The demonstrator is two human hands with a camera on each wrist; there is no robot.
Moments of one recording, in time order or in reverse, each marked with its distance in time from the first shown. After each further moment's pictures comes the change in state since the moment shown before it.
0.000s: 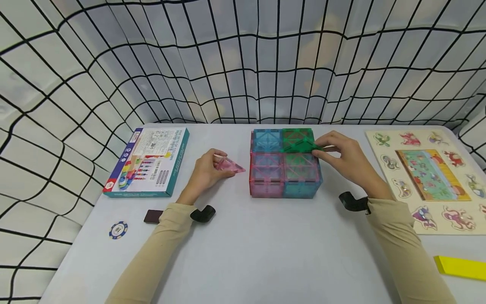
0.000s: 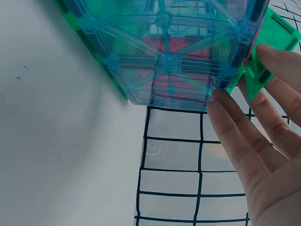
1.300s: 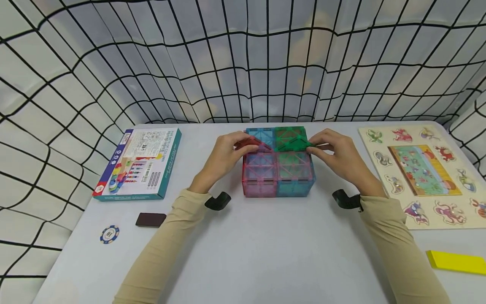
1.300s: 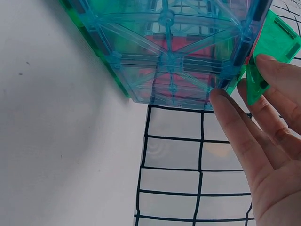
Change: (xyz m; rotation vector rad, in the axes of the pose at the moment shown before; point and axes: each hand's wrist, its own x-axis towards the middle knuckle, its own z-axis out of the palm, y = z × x) left_hand 0.016 0.078 0.017 -0.087 -0.023 0.556; right_hand 0.001 0.000 0.000 0.025 0.044 0.020
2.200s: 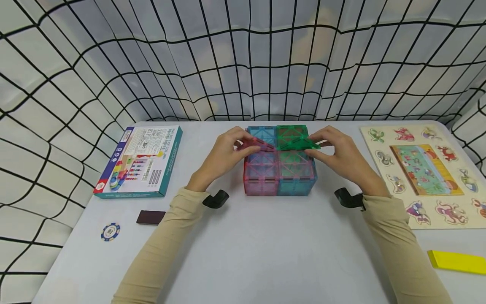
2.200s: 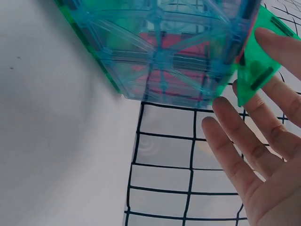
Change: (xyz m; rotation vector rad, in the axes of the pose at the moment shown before) left_hand -0.001 -0.005 -0.004 0.002 -0.004 0.049; right_hand 0.000 -0.006 -0.003 -0.059 -0.044 -0.048
